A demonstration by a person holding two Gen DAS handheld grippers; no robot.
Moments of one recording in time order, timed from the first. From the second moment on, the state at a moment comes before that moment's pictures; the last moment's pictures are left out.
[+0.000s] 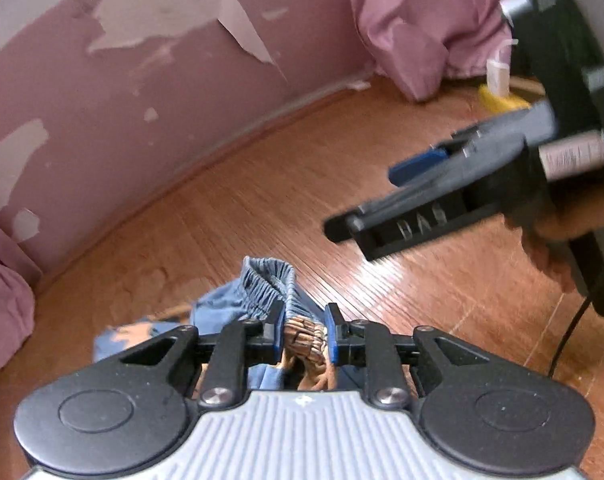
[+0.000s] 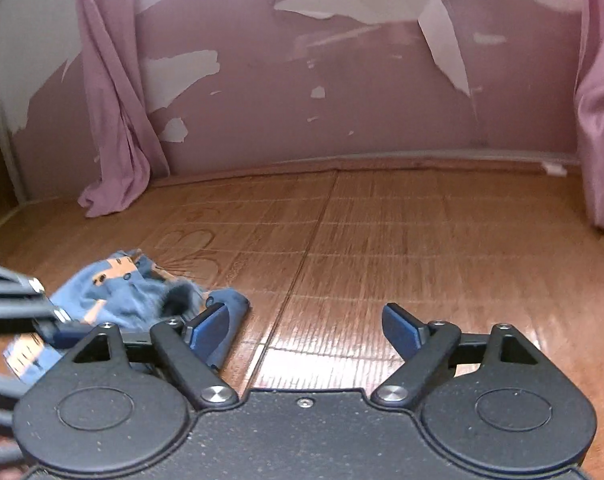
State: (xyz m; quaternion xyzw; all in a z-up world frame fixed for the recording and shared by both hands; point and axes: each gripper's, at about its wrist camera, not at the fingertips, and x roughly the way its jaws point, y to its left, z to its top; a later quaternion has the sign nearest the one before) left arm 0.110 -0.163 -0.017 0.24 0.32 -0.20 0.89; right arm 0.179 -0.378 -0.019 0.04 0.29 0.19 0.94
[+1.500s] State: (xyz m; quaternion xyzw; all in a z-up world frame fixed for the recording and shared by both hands) left arm 0.167 -0.007 -0.029 0.13 0.33 -0.01 0.94; right arm 0.153 -0.244 -0.033 -0.22 0.25 0.11 0.94
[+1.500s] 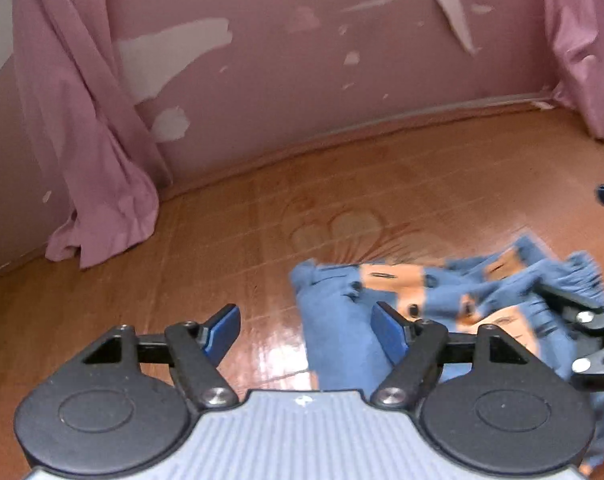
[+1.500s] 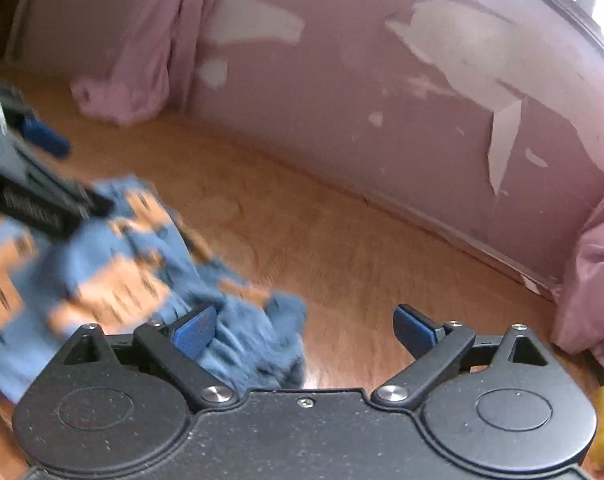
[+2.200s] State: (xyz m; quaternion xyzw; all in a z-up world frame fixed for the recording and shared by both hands) left arm 0.107 0.003 -0.013 0.04 0.39 -0.01 0.92; right arm 0.102 -0.255 -0.014 -0.19 0.26 0.15 0.94
